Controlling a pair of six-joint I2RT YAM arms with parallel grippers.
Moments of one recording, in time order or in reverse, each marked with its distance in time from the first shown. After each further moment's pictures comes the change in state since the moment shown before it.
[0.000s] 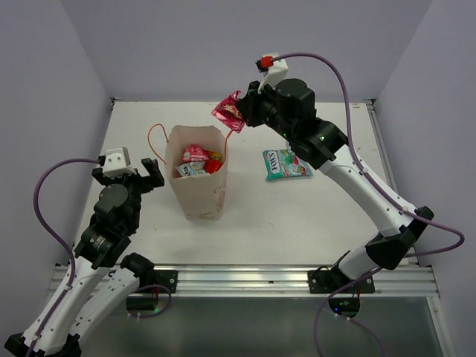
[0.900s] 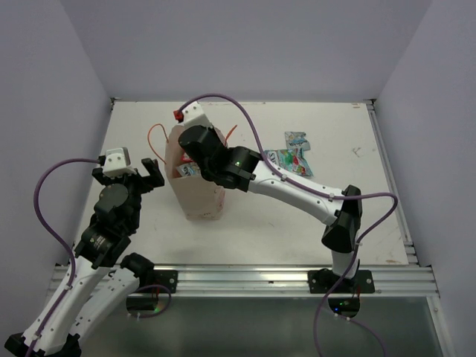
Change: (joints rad) left arm 0.000 0.002 0.000 0.000 0.000 0.000; right arm 0.386 0.366 0.198 -0.129 0.629 -0.167
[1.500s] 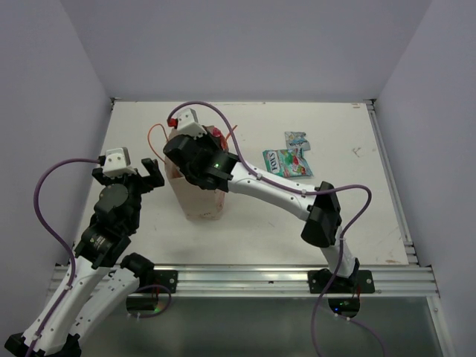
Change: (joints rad) left arm 0.000 0.000 0.000 0.000 0.000 0.000; right arm 0.007 0.181 0.105 -0.093 0.359 -0.036
